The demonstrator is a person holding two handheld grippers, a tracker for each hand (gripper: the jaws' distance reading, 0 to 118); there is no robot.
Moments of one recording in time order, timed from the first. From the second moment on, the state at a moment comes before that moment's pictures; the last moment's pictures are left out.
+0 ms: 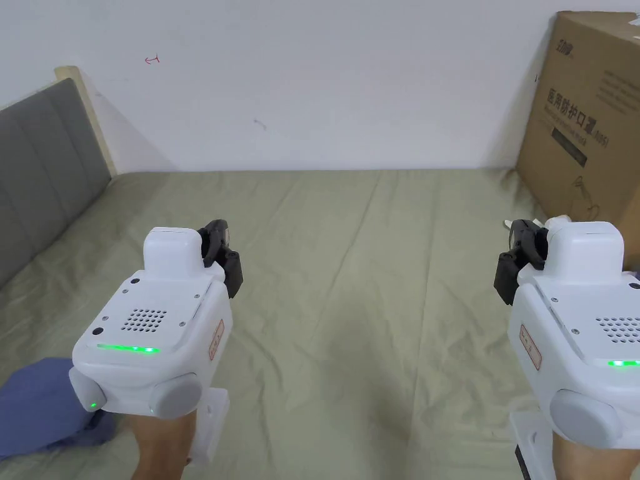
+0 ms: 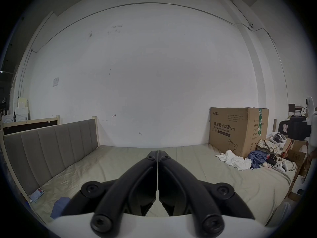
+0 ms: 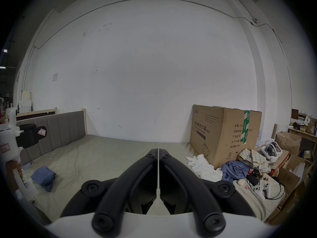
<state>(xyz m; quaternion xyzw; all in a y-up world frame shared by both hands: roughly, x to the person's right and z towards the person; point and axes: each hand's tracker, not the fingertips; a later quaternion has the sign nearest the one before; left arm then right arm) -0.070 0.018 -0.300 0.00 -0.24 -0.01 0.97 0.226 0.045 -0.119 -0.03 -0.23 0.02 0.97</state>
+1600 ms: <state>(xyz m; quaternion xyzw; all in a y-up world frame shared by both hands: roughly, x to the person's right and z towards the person) -0.077 0.015 -0.300 -0.01 -0.23 -0.01 0.97 0.220 0.046 -0.119 -0.03 -0.23 0.02 0.97</state>
